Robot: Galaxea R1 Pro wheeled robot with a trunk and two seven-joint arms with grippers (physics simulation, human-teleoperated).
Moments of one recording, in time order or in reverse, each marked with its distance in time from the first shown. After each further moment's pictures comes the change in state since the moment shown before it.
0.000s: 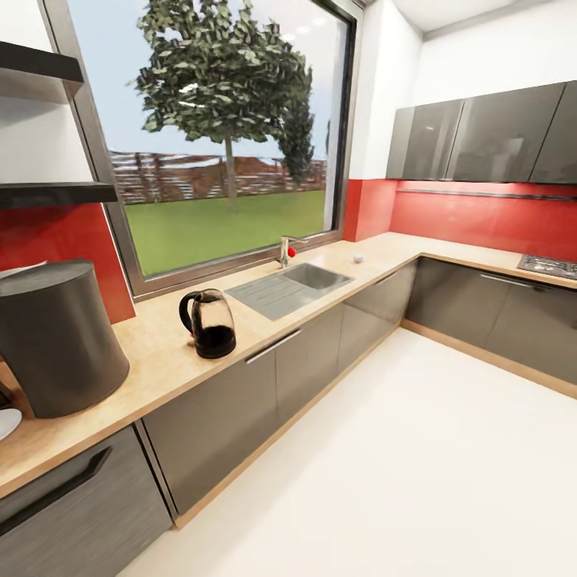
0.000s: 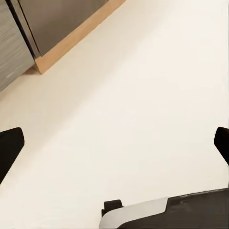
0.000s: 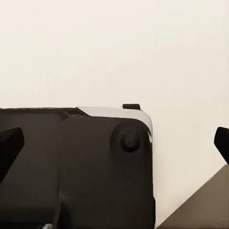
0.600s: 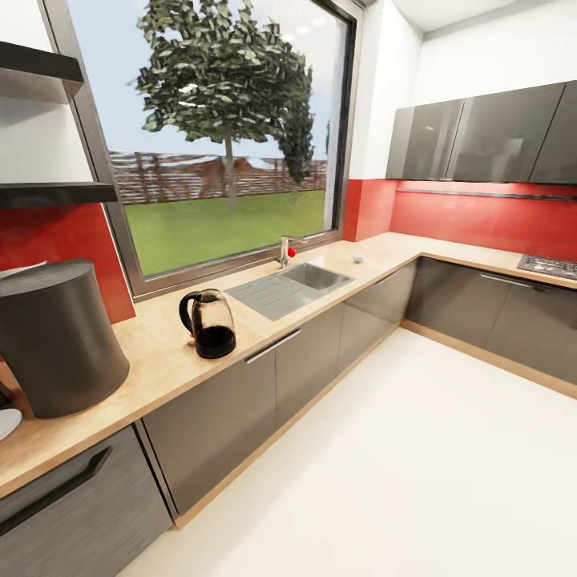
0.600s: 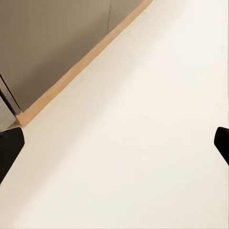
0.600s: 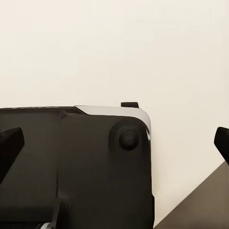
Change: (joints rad) left arm -0.101 -0.013 -0.004 -0.075 0.006 0.022 -0.100; right arm 0.000 -0.001 -0.012 0.006 0.002 0.000 -0.003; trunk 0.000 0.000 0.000
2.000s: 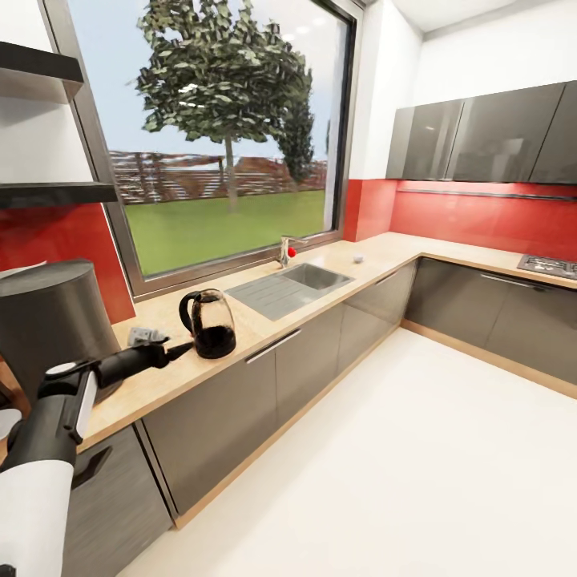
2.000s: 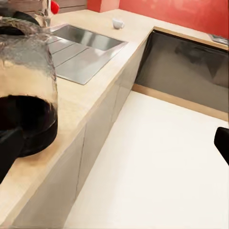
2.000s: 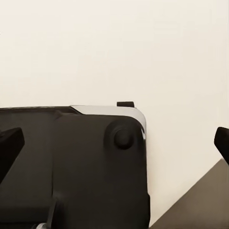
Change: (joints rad) left arm -0.604 0.025 0.003 -0.748 0.035 0.991 -0.358; right arm 0.000 -0.006 -0.001 0.002 -0.001 0.000 -0.008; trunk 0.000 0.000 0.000
